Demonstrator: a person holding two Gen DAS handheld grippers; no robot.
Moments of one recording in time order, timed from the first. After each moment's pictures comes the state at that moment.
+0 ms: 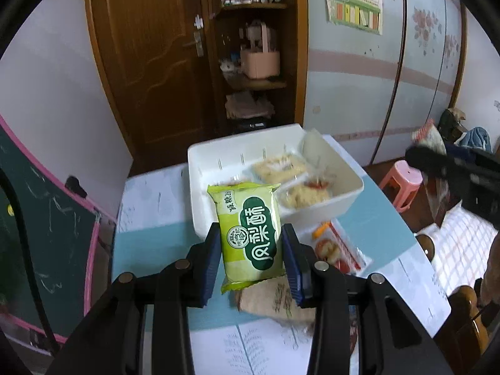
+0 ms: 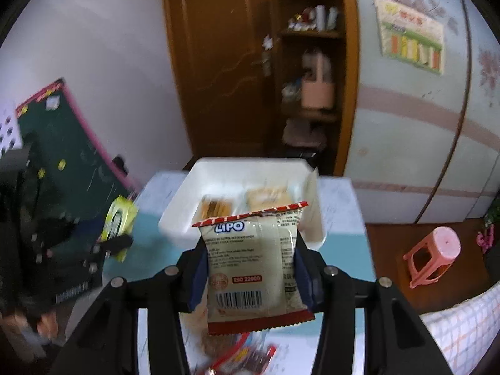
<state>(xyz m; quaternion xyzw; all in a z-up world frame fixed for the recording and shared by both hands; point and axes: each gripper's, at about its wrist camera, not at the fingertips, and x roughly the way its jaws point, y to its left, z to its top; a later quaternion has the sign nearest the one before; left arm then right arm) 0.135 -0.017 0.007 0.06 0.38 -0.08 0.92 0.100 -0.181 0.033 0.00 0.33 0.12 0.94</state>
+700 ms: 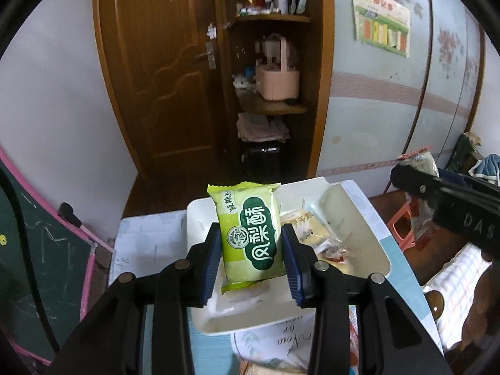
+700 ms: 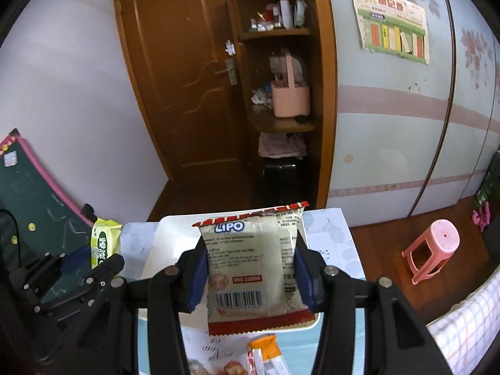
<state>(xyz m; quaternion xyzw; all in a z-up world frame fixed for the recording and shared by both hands) 0.272 -0.033 0.014 0.04 0.37 -0.05 0.93 0.232 -0.186 0.050 0.05 0.35 0.05 0.94</state>
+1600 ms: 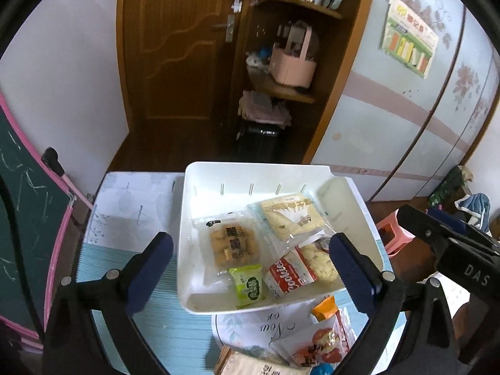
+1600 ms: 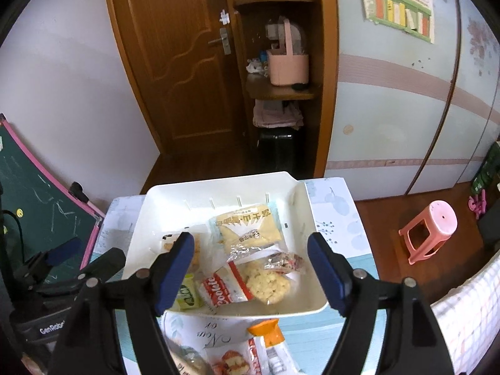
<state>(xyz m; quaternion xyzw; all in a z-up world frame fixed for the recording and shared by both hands) 0.262 0.011 -0.018 -0.06 0.40 -0.06 0.91 0.236 -0.171 0.019 0.05 0.40 0.04 0.91</state>
